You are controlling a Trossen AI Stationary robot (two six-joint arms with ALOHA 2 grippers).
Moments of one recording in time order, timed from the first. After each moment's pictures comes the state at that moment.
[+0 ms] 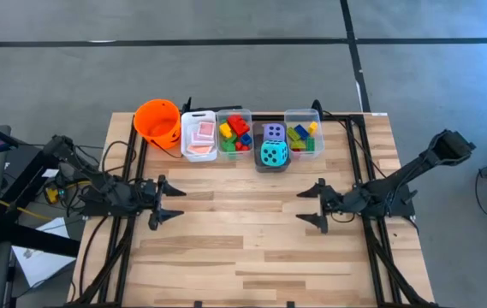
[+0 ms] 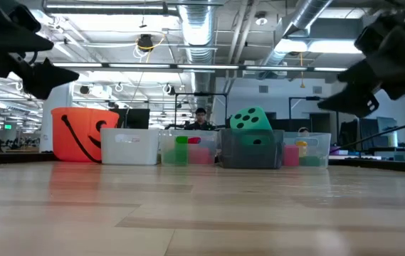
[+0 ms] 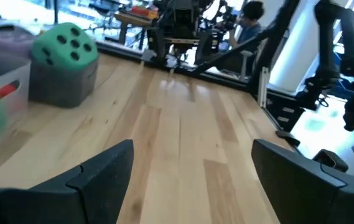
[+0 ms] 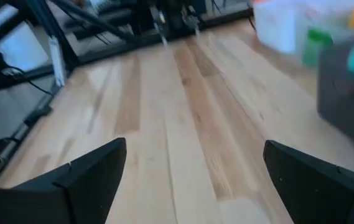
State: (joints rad) left arm -0.60 0.26 0.01 0.12 -0.59 -0.34; right arm 0.47 0.96 0.09 0.57 0.50 0.41
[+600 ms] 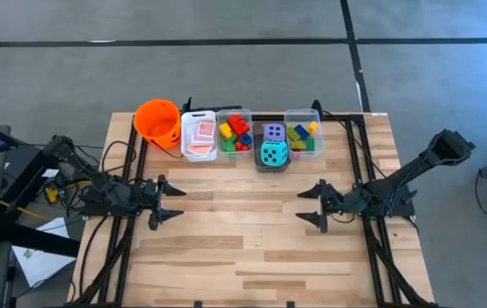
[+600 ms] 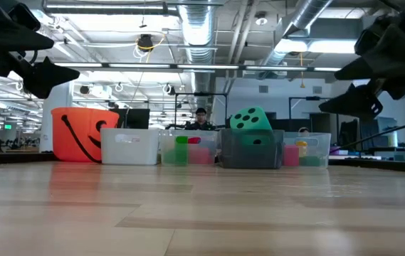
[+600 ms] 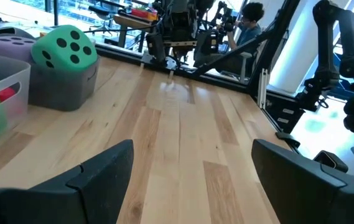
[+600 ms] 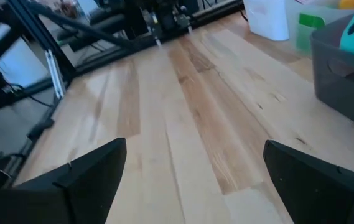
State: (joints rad) left arm -0.60 0.26 0.01 0.13 -0.59 -0.33; right arm 0.48 0.96 0.09 0.55 0.52 0.53
